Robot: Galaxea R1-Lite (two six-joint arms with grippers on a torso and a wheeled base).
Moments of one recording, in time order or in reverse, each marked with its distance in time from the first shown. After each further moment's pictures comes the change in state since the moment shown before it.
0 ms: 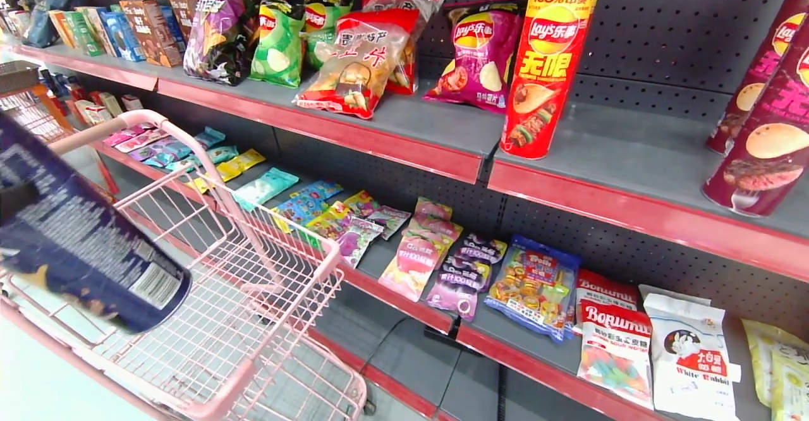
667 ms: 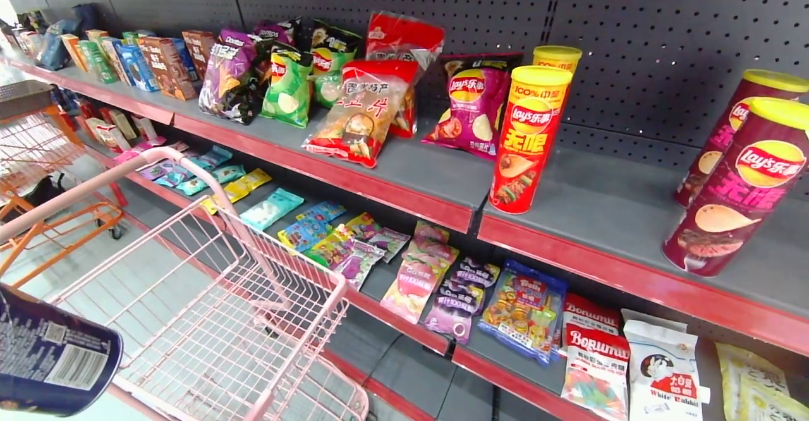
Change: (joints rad) left arm 0.002 -0.334 0.158 0.051 0.107 0.026; right arm 0.000 0.000 0.000 0.000 0.000 0.000
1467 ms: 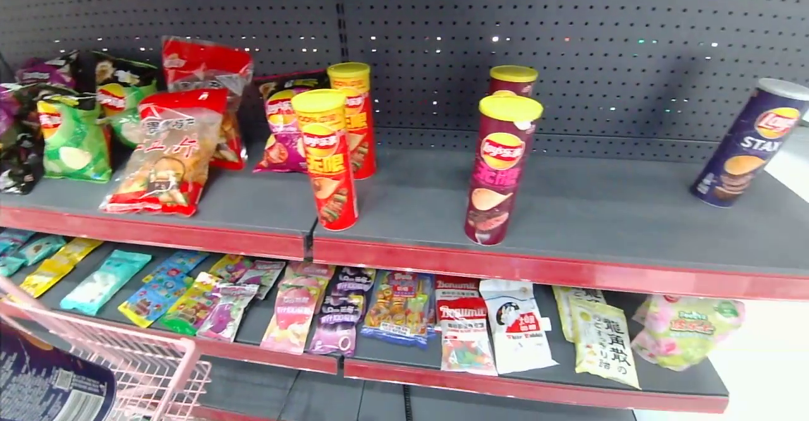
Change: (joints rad) left arm -0.007 -0.086 0.098 0.026 -0.014 0.173; right arm 0.000 0.000 0.000 -0.001 0.000 -0.001
